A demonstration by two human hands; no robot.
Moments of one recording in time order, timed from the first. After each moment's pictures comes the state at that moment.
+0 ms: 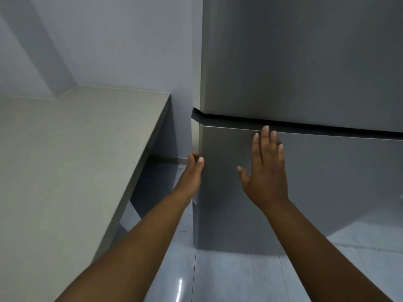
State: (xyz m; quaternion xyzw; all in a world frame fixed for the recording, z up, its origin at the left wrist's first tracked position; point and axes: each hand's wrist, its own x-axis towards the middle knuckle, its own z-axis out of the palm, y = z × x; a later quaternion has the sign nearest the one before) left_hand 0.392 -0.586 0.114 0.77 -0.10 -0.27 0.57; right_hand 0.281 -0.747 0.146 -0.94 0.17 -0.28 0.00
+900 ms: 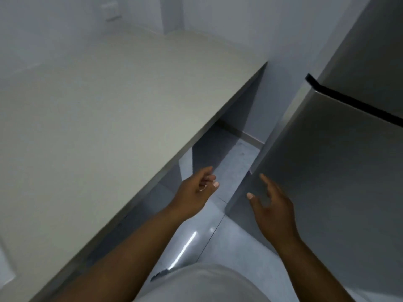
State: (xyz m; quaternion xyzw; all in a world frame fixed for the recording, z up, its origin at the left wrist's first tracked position) left_hand 0.287 -0.425 0.053 0.79 -0.02 -0.14 0.59; right_hand 0.244 -0.645 0.074 -0.91 0.05 -0.04 0.41
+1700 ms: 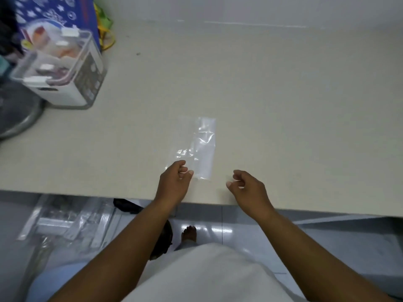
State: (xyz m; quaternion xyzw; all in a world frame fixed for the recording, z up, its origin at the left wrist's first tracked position) left_hand 0.001 -0.044 0.009 0.66 0.56 0.18 0.47; right_hand 0.177 -0.172 0.021 -0.82 -0.31 0.37 0.33
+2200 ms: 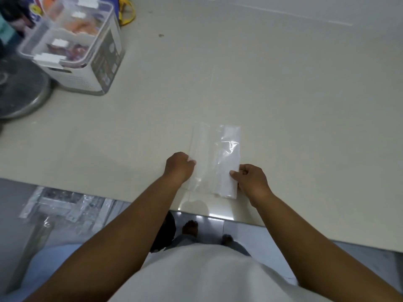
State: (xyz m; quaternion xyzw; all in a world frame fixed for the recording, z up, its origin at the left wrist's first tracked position) left_hand -0.001 0.069 -0.021 0.63 0.64 0.02 0.43; right_hand 0.171 -0.057 -0.005 -0.83 -0.19 0.43 0.31
